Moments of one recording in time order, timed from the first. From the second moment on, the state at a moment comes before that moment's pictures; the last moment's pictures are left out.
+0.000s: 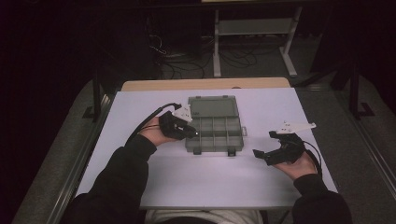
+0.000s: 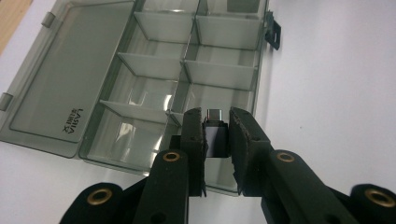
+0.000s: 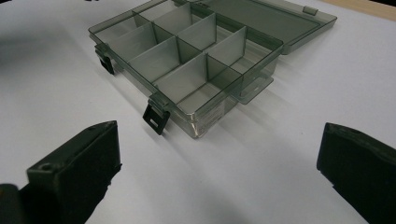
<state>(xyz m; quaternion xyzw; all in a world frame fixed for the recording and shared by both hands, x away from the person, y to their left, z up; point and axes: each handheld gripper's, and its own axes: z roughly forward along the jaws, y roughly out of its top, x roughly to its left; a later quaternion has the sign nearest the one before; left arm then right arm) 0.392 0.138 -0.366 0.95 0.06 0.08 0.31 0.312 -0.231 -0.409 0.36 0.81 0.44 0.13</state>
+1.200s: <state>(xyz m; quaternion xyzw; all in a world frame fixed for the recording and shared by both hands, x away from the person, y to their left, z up) 0.406 0.124 -0.406 0.96 0.08 0.08 0.25 0.313 -0.232 -0.411 0.36 0.81 0.44 0.12</state>
